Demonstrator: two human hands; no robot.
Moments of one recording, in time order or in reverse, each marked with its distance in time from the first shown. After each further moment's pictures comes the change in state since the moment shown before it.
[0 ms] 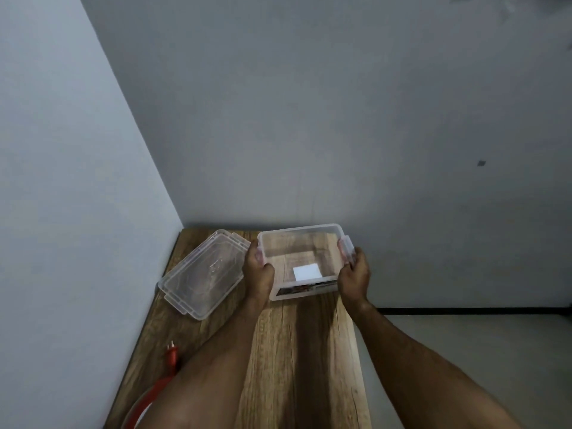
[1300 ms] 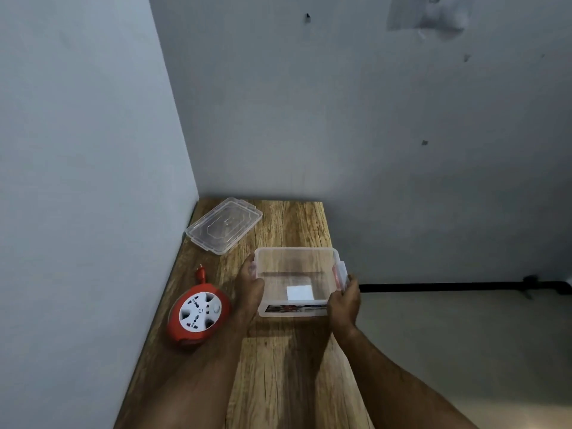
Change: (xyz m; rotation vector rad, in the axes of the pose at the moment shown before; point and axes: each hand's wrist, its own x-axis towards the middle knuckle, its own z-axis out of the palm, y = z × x) left_hand -0.214 -0.033 -0.124 0.045 -0.173 -0.033; right_hand -0.256 0.029 -0.097 -0.024 0.068 0.105
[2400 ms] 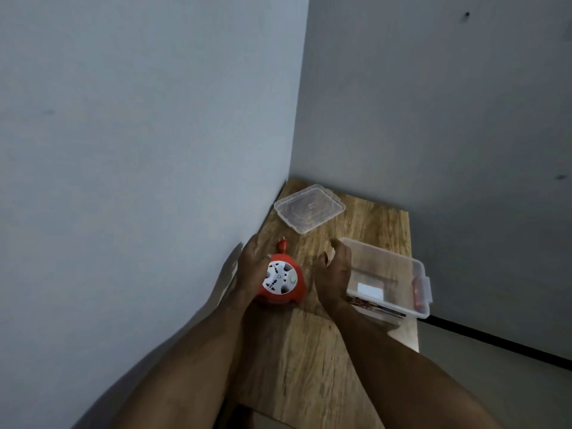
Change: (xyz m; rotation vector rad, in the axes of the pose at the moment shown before) left_hand -0.042 -0.023 -0.170 0.021 0.304 -0.069; right_hand -0.113 -0.094 0.133 -0.066 -0.256 -0.539
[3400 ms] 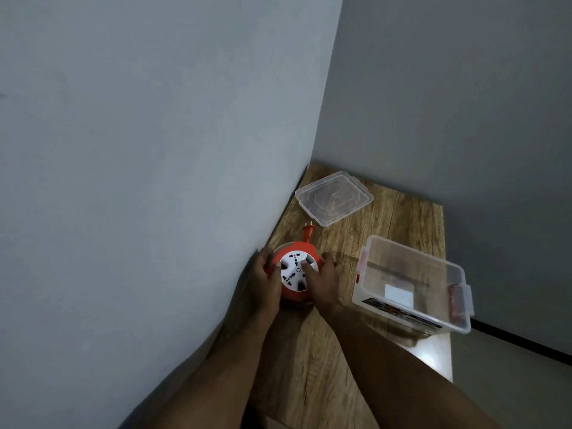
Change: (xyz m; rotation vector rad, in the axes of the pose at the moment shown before) left_hand 0.002 -0.056 0.013 -0.153 0.175 -0.067; right_hand -0.017 0.022 0.079 0.033 -0.420 0.446
